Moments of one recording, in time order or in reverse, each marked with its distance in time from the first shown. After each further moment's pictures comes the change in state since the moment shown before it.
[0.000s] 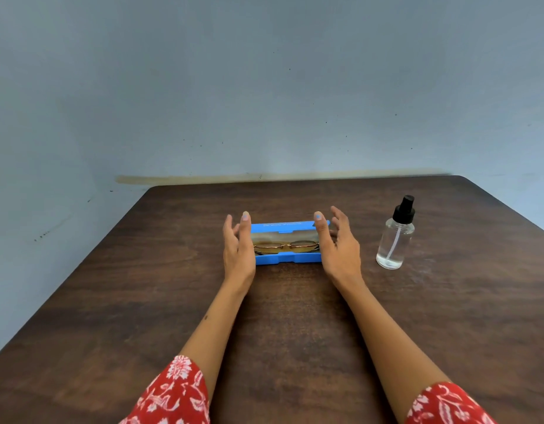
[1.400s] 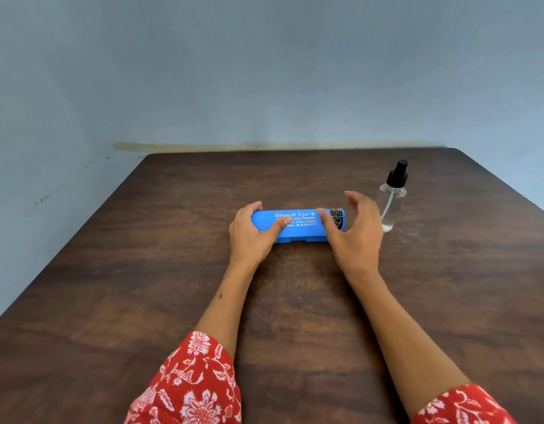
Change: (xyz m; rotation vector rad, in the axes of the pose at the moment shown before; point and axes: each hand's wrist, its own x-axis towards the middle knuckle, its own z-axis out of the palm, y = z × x) left_hand -0.030 -0.021 -0.004 0.367 -0.053 0.197; right_hand -0.046 -0.001 -0.032 -0.205 0.271 -0.285
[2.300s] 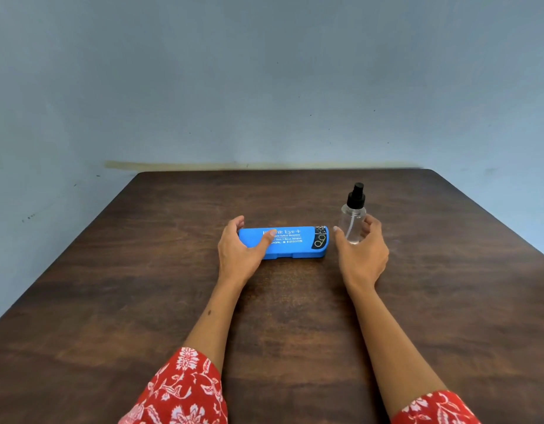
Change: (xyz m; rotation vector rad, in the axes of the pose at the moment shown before) left_hand -0.003 0.005 -0.002 -0.029 0.022 -0.027; right_hand 0.011 0.008 -0.022 -0.024 0.140 0.397
